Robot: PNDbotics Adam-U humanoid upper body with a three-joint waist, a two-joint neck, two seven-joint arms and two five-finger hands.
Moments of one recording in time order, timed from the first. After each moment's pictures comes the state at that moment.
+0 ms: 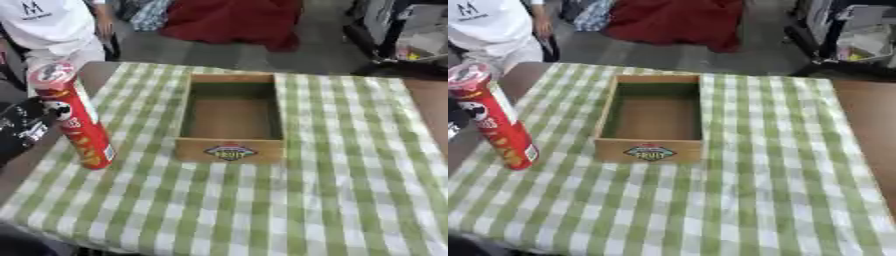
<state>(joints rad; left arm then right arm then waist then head) -0.13 0.70 0.08 -1.36 0.26 -0.12 -0.17 -0.21 -0.66 -0.20 -1.76 -0.20 -0.02 -0.28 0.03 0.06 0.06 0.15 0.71</state>
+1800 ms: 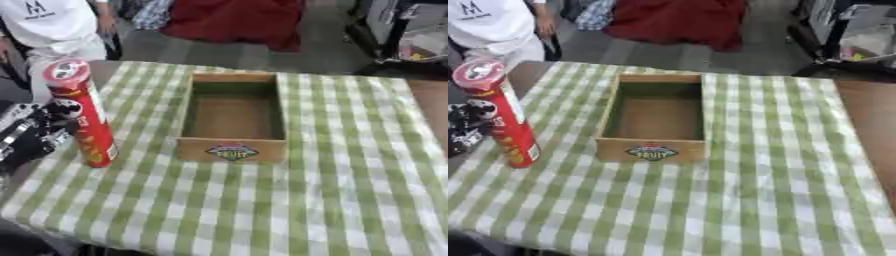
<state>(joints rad) -0.17 0.68 0.05 -1.33 0.18 -0.11 -0.25 -0.21 -0.66 -0.20 -1.76 -0.21 -0.02 -0.28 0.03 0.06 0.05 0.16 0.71</state>
